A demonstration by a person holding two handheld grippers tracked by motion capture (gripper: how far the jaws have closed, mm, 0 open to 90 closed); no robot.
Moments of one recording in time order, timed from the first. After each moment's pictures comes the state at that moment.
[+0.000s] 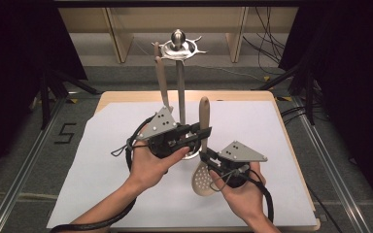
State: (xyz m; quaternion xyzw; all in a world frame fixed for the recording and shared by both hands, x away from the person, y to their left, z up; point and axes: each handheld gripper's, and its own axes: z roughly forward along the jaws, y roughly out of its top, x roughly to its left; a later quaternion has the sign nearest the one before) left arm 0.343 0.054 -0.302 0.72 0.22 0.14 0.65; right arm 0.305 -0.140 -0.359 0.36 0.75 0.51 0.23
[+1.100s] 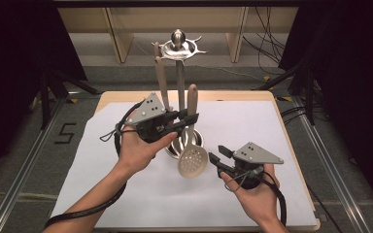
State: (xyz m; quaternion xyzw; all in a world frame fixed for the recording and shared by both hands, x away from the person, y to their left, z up) left arm 0.372 0.080 -0.287 0.73 0.21 0.18 0.63; right arm 0.302 -0.169 -0.360 0.38 0.74 0.51 0.23
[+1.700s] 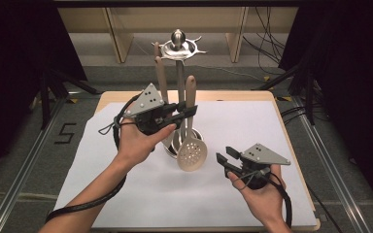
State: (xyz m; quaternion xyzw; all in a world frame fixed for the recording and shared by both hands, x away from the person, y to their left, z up) left arm 0.381 0.082 -0.278 0.72 0.21 0.19 0.63; right arm 0.304 -0.185 -0.368 0.40 0.73 0.50 0.23
